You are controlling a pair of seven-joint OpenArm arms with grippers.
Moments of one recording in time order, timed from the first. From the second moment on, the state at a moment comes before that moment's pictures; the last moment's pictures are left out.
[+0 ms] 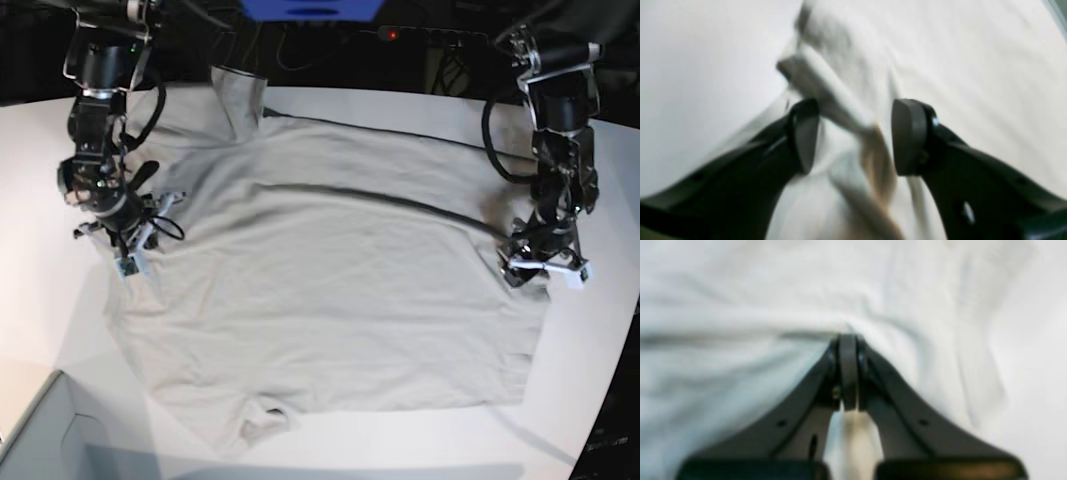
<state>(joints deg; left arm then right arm) -11.8 -13.3 -20.8 46.3 -30.3 -11.9 17.3 2.1 5.2 20.1 70.3 -18.3 31.7 -20.9</state>
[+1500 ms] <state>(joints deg) 17.5 -8.9 -35.7 76.4 -29.3 -11.9 30.6 -32.3 -9.2 27.1 103.0 -16.0 32.0 -20.2</state>
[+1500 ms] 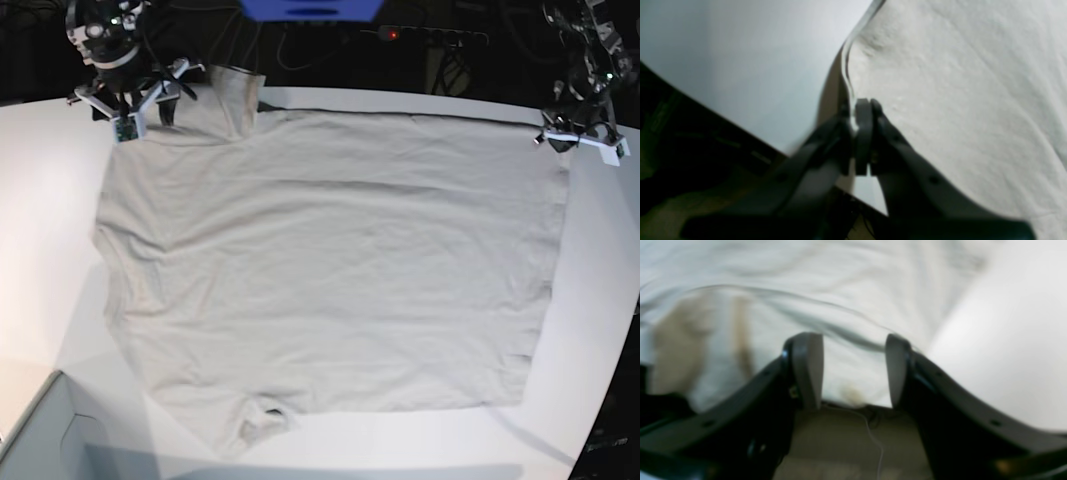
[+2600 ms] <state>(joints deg) 17.7 -9.5 -35.6 76.6 -29.5 -11.9 30.8 -27.8 -8.8 33.1 88.5 -10.5 33.1 -16.4</state>
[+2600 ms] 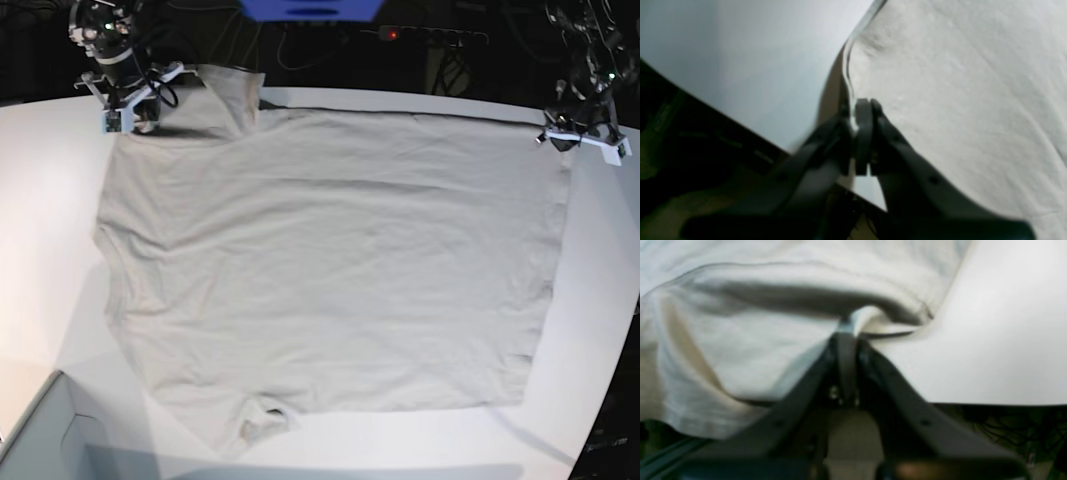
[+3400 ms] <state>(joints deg) 18.5 -9.5 -39.2 85.0 -29.7 -11.8 31.7 -26.8 -9.4 35.7 104.4 -5.8 39.0 -21.8</state>
